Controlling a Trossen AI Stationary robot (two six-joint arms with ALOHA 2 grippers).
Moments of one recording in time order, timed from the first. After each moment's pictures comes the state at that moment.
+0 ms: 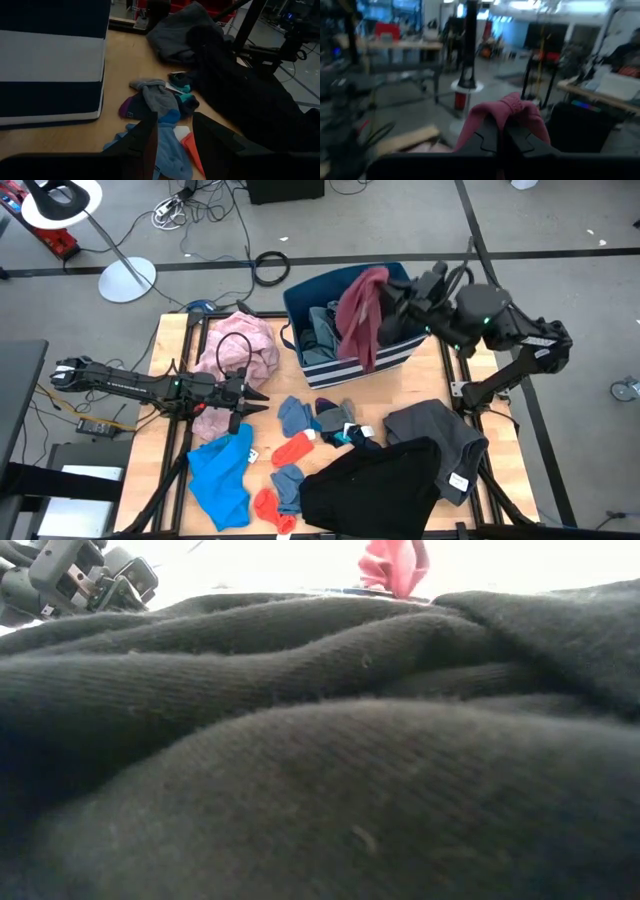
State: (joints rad) left arm -0.09 0.66 0.21 0.20 -0.04 -0.21; right arm 0.14 1.34 1.82 -0.43 0.88 -0.12
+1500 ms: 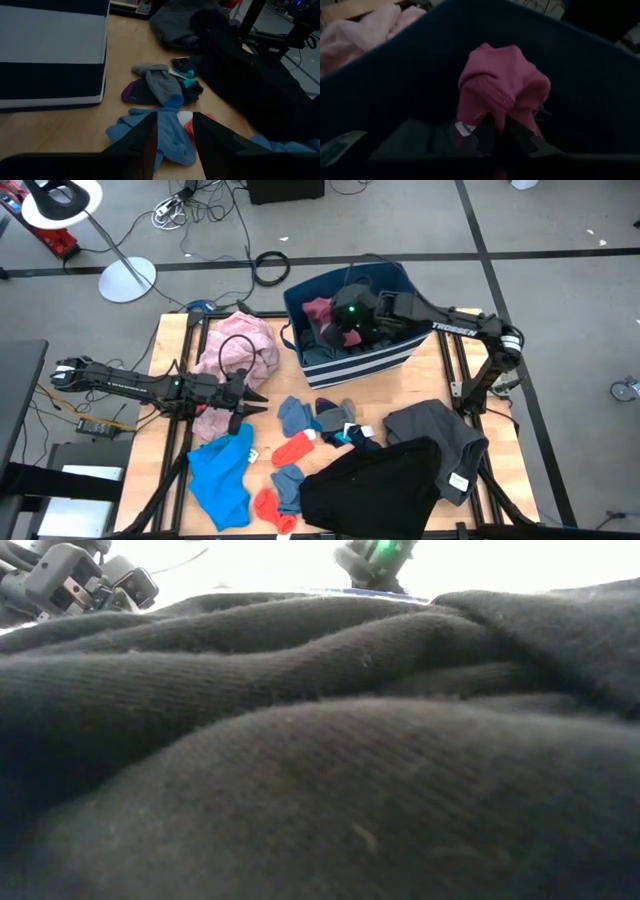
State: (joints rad) left arm -0.09 0.66 0.21 0.14 -0.04 -0.21; right arm -0.27 1.68 1.71 -0.78 0.38 0.22
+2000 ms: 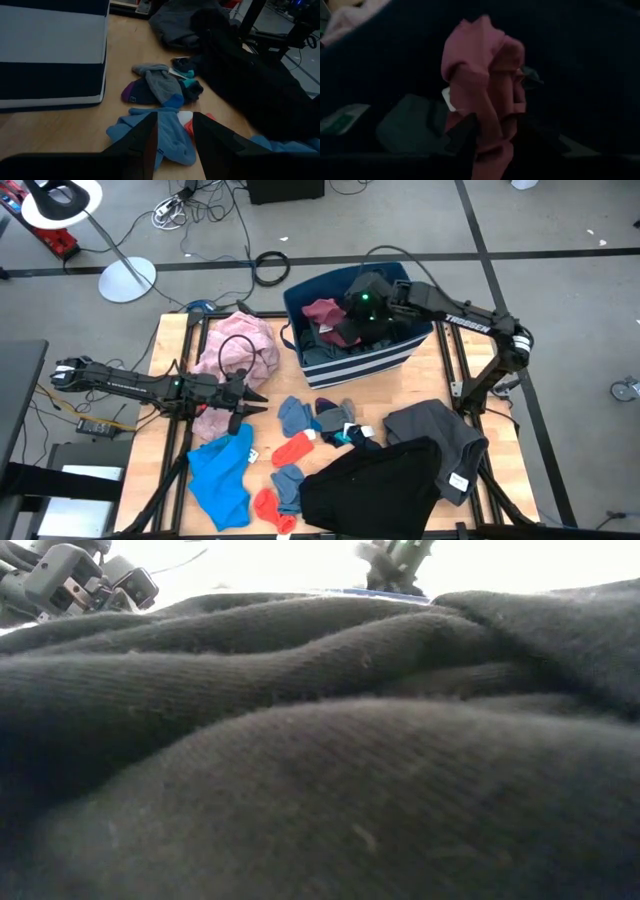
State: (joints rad) left arm -0.09 0.66 0.21 0.13 -0.04 -0.21; right arm -0.34 1.61 1.71 -0.91 0.24 0.26
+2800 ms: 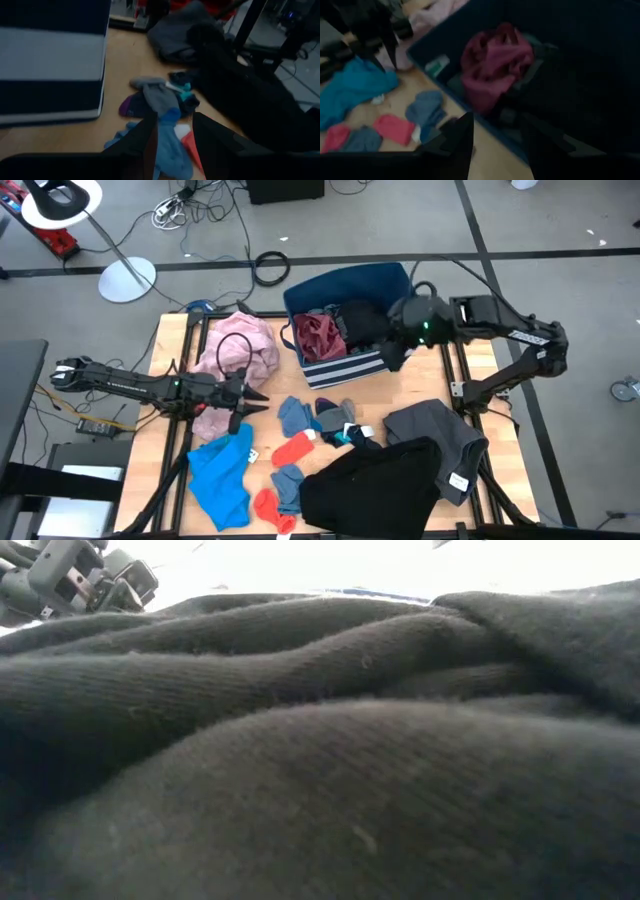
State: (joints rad) left arm -0.09 0.66 0.21 0.20 -0.04 -0.21; right arm -0.05 1.32 1.71 -1.19 0.31 0.46
